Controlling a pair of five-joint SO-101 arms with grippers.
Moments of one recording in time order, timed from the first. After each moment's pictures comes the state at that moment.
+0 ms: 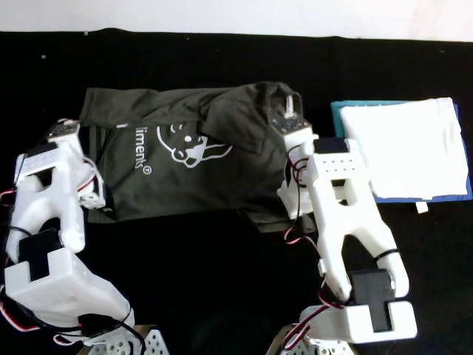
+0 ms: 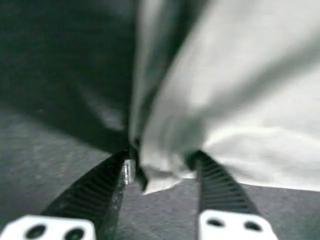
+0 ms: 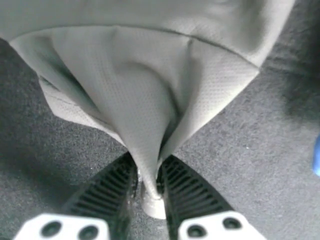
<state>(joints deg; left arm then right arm) -27.9 13.8 22.4 58.3 -35.4 -12.2 -5.8 22.9 77.1 19.1</state>
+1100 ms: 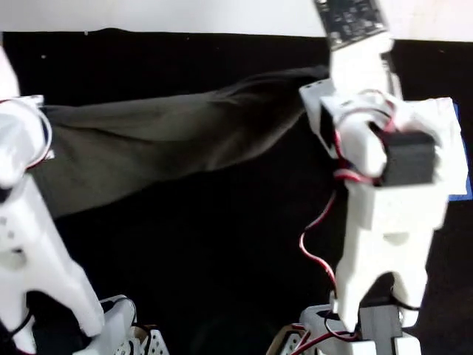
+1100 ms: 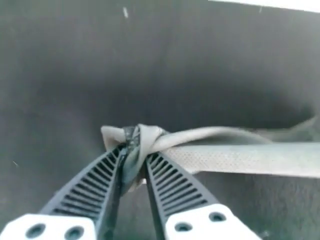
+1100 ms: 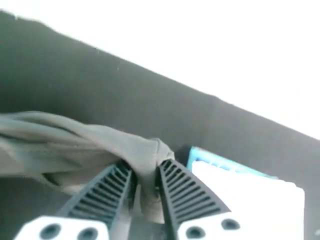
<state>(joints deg) -25.1 -23.1 -29.6 93.6 -35.5 -12.0 -15.6 -37.3 88.2 19.2</state>
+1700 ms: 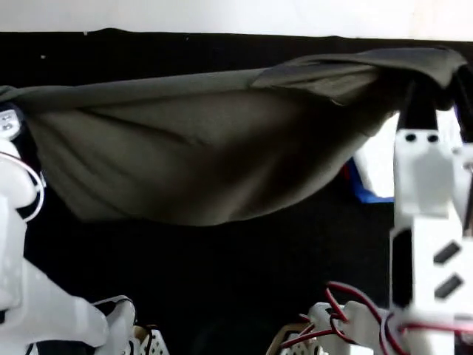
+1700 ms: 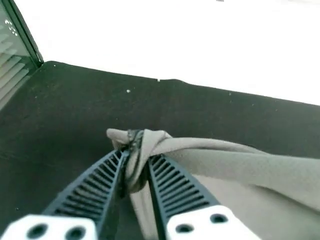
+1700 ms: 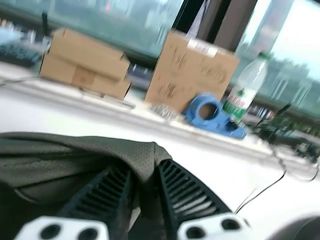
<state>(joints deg) -25.0 -25.2 -50.1 100.4 -29.8 2.1 -18.0 -81.0 97.5 19.3</state>
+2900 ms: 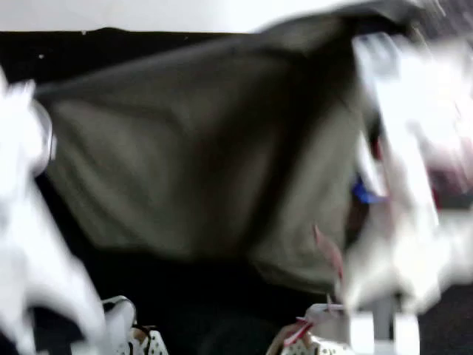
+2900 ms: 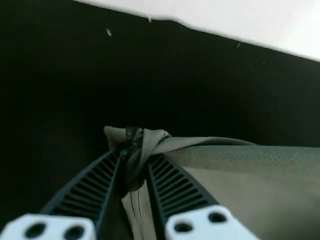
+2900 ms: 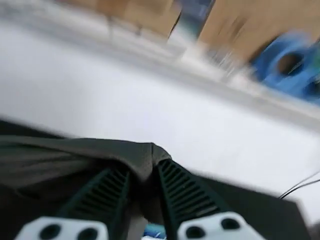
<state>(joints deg) -25.3 -10.7 -32.4 86.5 -28.1 -2.5 -1.1 -52.2 74.0 19.4</state>
